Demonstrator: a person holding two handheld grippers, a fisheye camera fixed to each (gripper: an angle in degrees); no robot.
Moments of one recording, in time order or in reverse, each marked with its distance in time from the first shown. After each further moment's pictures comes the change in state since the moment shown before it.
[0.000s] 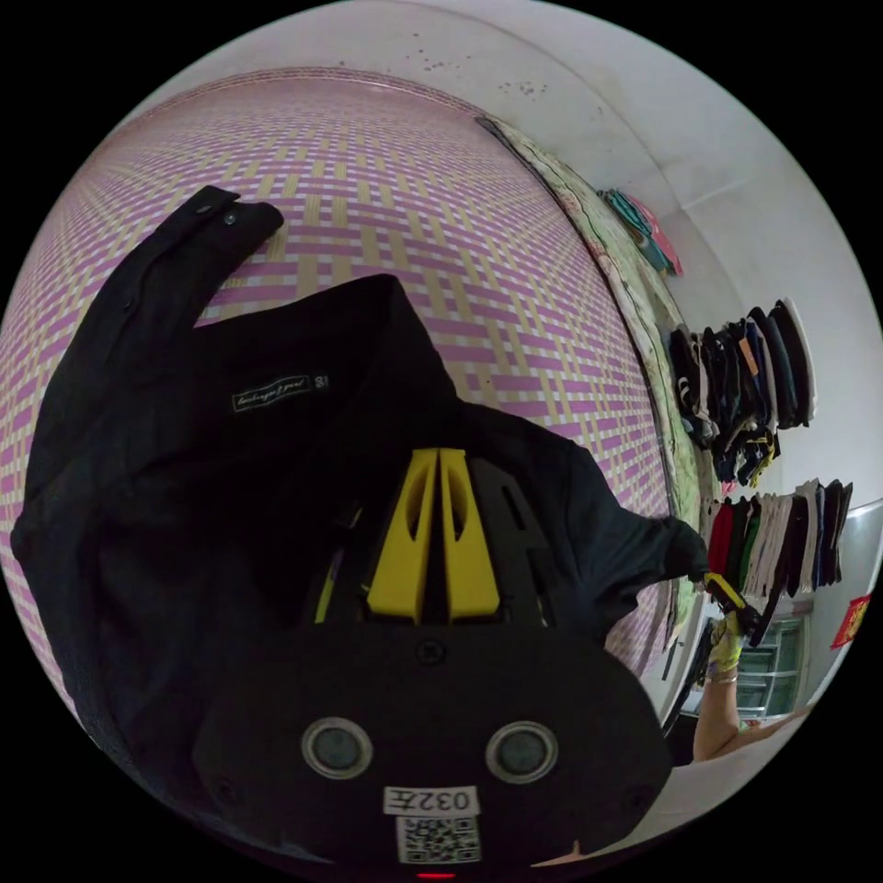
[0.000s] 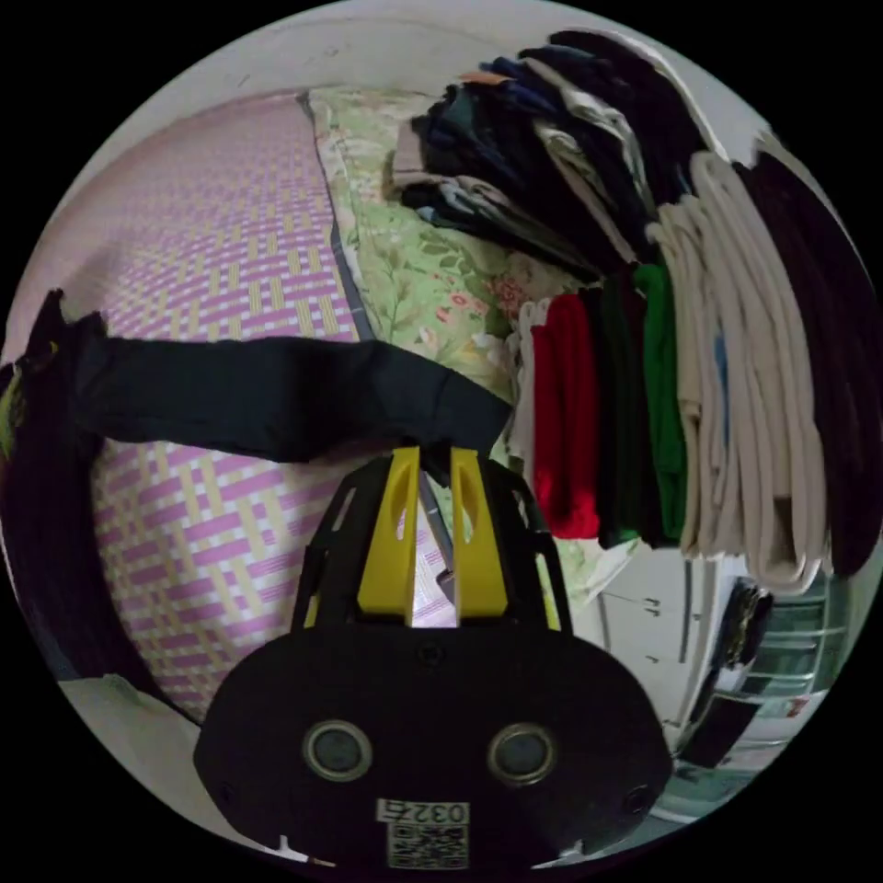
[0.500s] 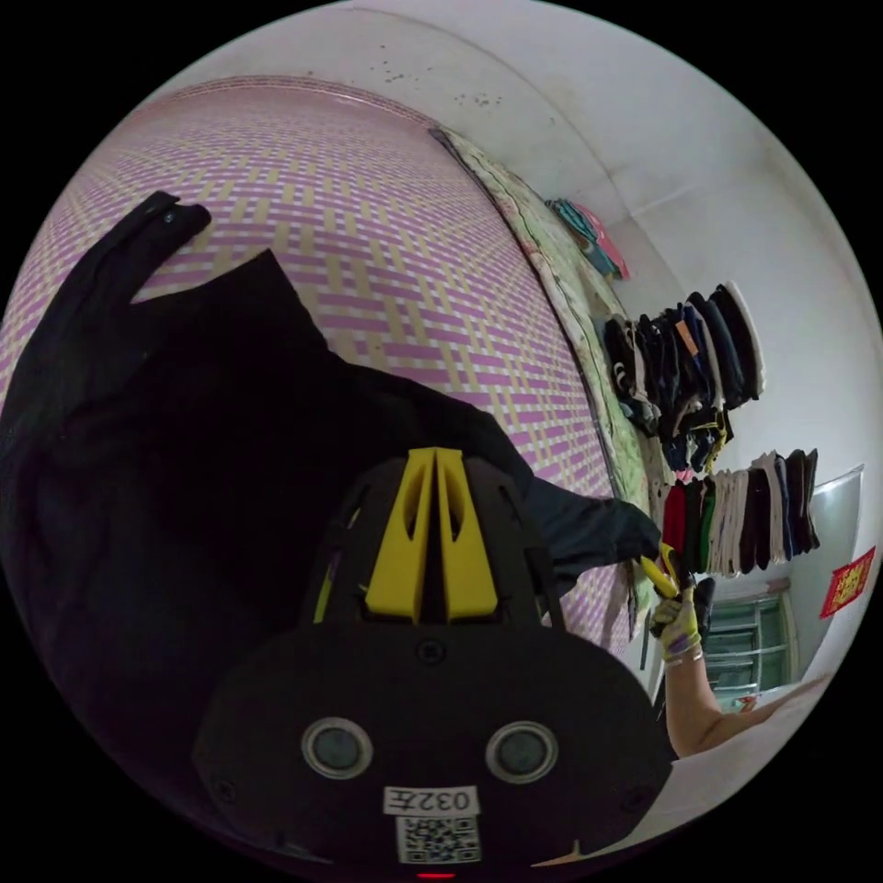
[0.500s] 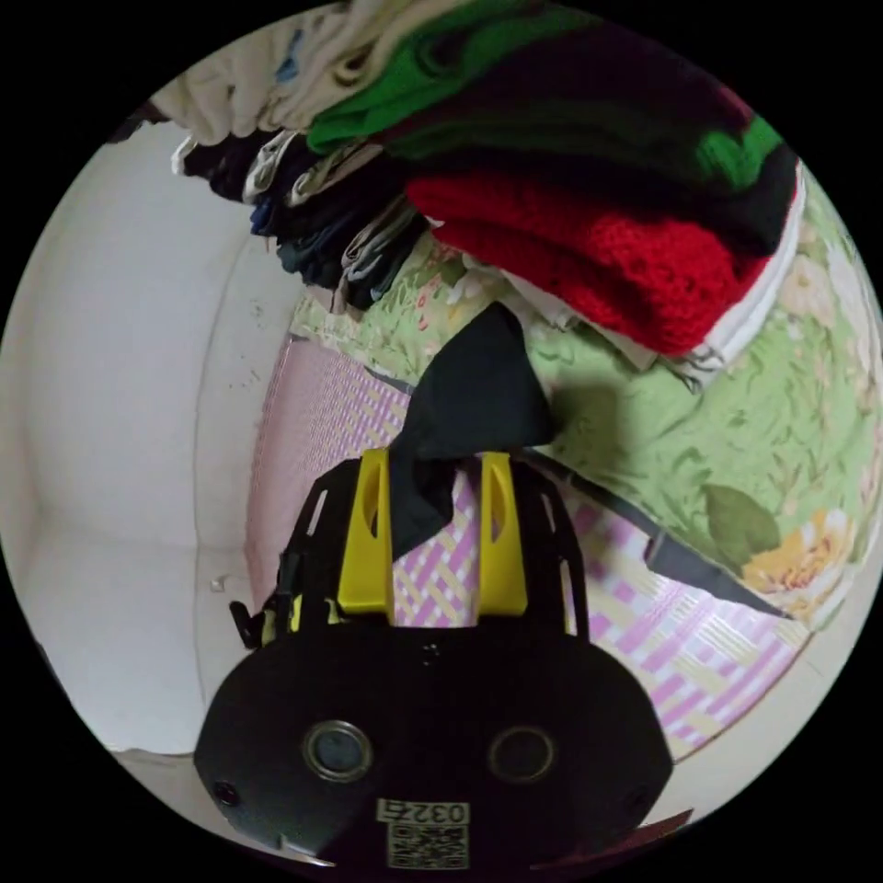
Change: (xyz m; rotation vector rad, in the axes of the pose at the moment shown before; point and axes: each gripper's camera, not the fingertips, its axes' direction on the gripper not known) left arm 0.058 0.039 -0.009 0.060 0.153 0.040; right arm 0.163 0.122 0.104 0.167 -0.969 0.773
